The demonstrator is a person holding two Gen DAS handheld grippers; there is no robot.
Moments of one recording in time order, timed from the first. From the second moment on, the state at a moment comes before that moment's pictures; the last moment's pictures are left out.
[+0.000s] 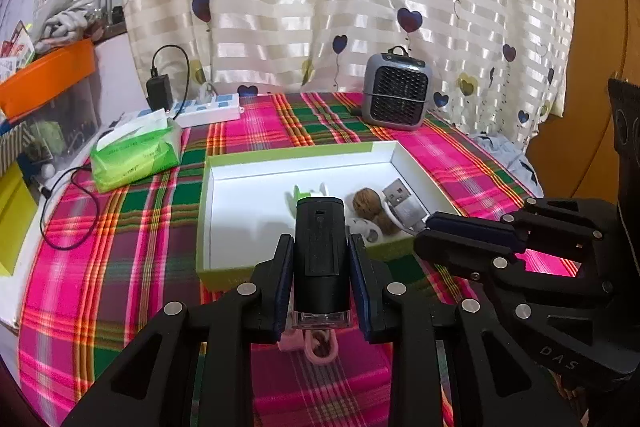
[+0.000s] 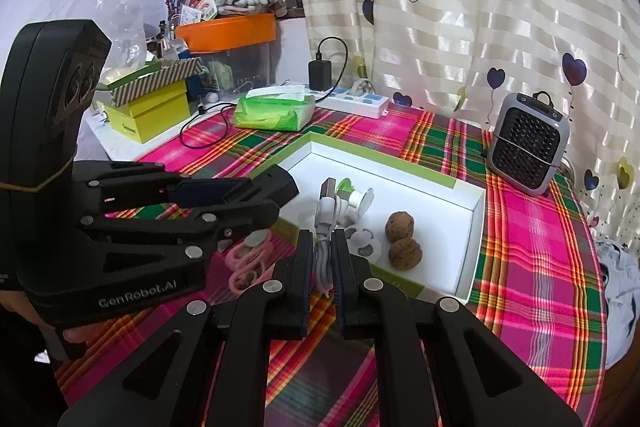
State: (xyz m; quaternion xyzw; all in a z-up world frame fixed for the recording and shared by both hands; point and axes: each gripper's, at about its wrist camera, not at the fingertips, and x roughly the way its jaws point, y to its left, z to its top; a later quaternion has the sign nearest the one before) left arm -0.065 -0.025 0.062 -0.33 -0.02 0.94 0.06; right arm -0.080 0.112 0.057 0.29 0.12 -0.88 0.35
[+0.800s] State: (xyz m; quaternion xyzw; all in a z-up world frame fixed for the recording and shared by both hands) left arm -0.123 -0.041 0.042 -0.35 -0.02 0.93 0.04; right arm -0.147 0.103 0.034 0.34 0.12 -0.87 0.33
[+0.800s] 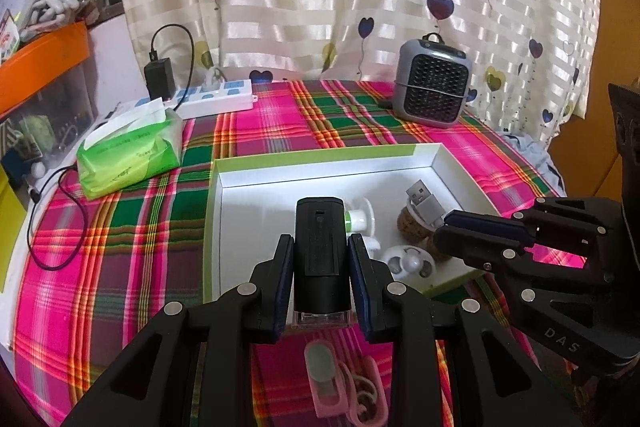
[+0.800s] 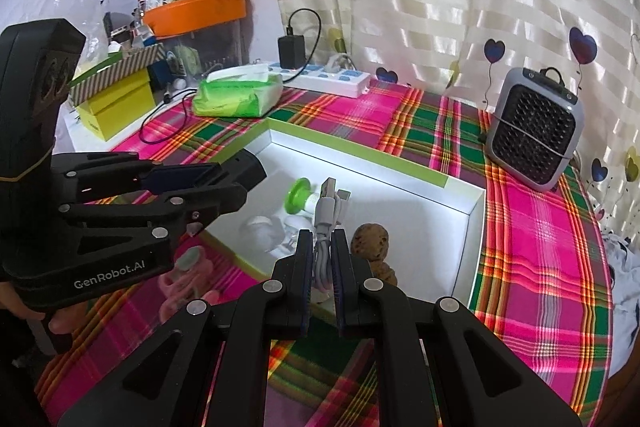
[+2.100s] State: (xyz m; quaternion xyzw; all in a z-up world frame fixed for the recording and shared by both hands) left arm -0.160 -0.035 0.021 -0.38 -0.01 0.92 0.03; right arm -0.178 0.084 0.009 0.38 0.12 -0.86 0.32
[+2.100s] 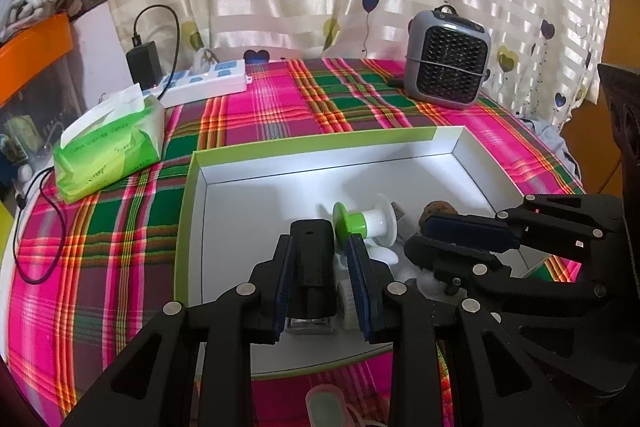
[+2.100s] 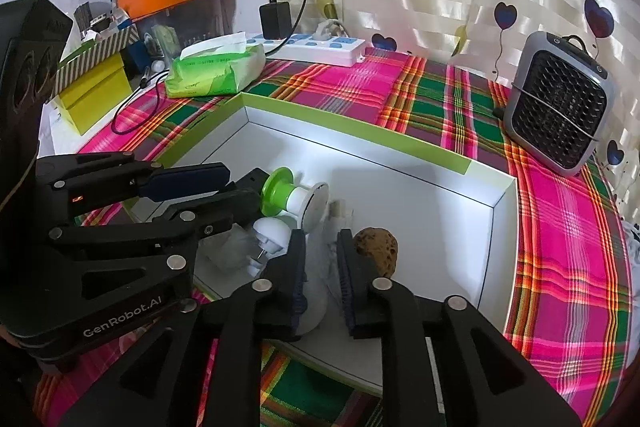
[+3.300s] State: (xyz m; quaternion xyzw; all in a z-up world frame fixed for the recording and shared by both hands) left arm -0.083 -0.026 0.046 -0.36 -0.02 0.93 0.03; right arm -0.100 0.100 0.037 0.34 0.09 -0.88 0.32
